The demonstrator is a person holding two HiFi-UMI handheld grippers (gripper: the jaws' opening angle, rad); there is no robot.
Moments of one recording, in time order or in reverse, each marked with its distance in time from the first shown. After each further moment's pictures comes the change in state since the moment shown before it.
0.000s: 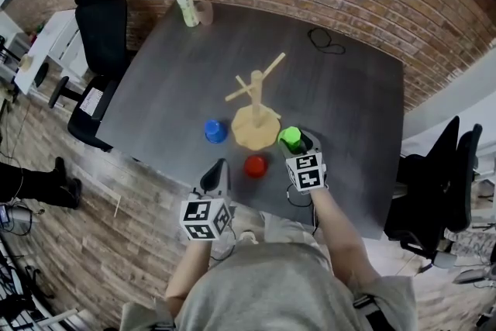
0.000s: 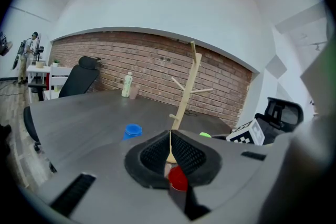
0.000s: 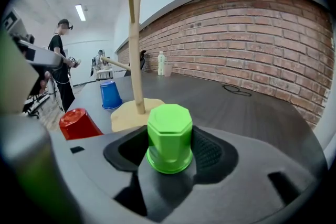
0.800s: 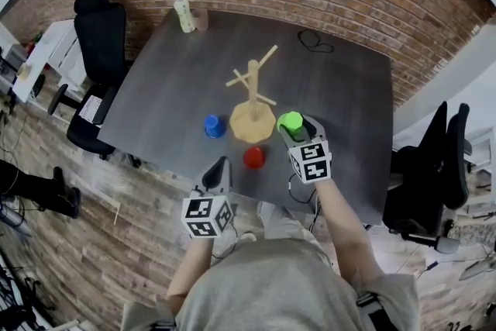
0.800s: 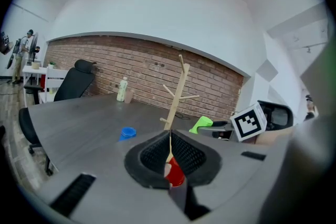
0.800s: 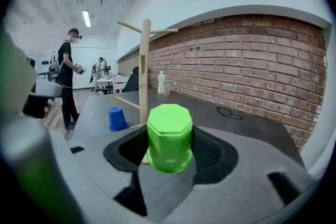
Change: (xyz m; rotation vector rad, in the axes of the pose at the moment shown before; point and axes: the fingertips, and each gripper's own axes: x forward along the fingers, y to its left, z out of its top) left arm -0.035 -0.019 0.006 0.016 -0.043 -0.059; right arm -0.066 0.003 0.069 -0.033 -0.142 -0.039
